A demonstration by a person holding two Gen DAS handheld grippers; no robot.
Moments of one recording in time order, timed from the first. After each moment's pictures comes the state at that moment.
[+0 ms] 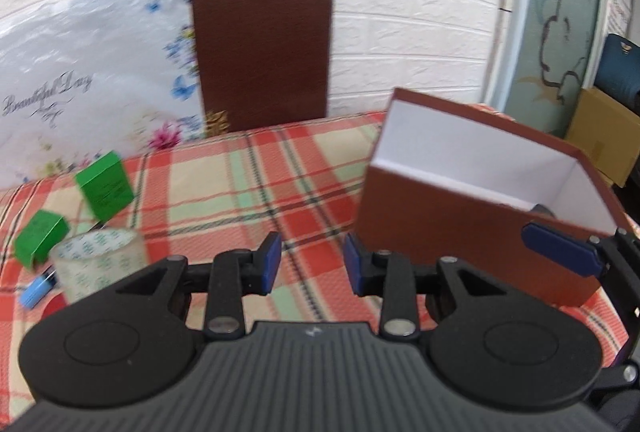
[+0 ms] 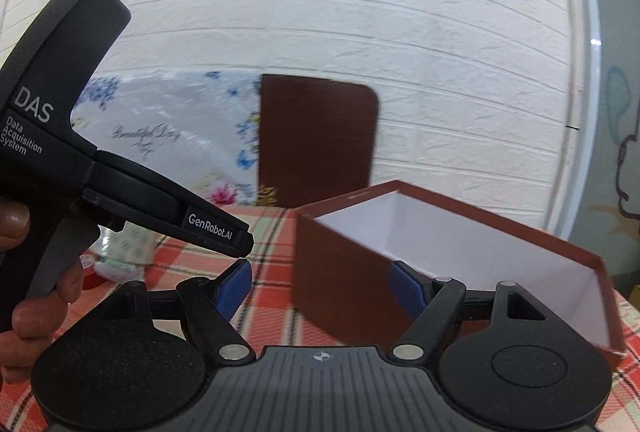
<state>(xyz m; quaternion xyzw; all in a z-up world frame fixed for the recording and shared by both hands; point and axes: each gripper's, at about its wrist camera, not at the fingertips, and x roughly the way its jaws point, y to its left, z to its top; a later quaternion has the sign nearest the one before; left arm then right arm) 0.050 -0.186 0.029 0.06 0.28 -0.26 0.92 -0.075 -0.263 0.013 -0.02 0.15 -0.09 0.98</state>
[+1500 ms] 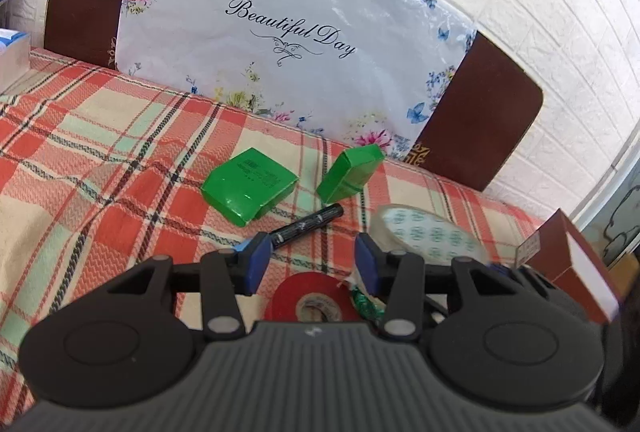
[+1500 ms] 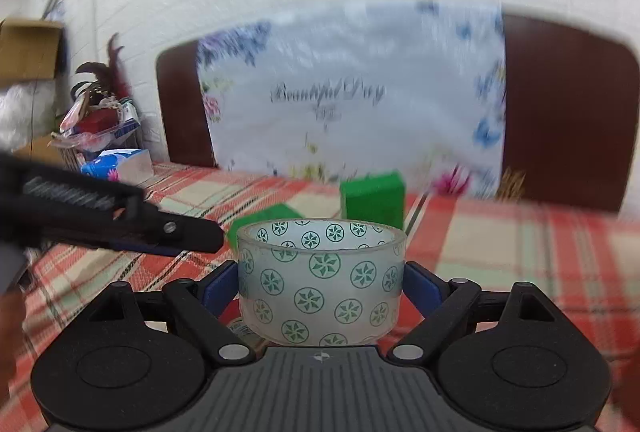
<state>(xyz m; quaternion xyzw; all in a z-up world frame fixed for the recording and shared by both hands) 0.120 0.037 0.013 -0.16 0.32 -0.16 0.92 0.072 -0.132 0.009 -0.01 0.20 0.15 0.97</state>
